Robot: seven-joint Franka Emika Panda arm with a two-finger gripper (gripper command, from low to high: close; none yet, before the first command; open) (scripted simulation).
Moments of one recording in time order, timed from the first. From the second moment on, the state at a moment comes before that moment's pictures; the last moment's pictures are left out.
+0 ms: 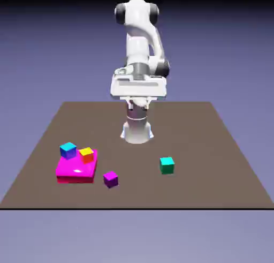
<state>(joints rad) -0.02 -0.53 0.01 -2.80 0.00 3.02 0.79</state>
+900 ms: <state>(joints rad) -0.40 0.38 0.09 -2.60 -0.11 2.96 1.53</state>
